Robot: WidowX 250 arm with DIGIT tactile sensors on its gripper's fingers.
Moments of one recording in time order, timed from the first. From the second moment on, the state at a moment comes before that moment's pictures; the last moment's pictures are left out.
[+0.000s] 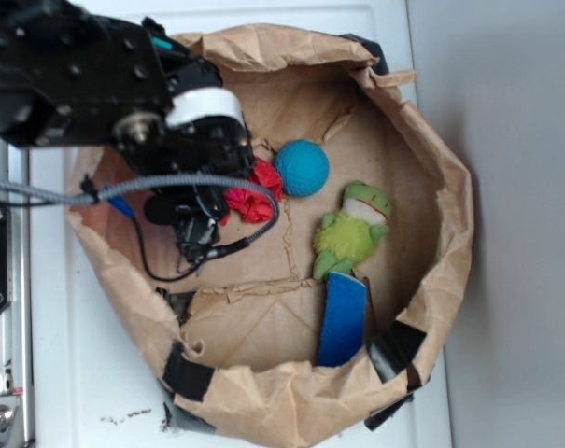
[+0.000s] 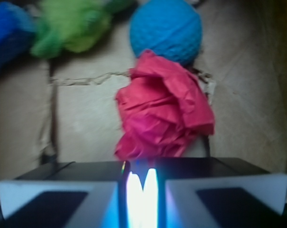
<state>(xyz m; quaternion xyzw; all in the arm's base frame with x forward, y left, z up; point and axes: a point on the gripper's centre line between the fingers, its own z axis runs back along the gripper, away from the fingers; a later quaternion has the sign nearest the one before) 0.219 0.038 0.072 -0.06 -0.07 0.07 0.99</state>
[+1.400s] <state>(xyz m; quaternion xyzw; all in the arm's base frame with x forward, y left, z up) 0.241 0.022 0.034 -0.03 -0.10 0.18 0.98</state>
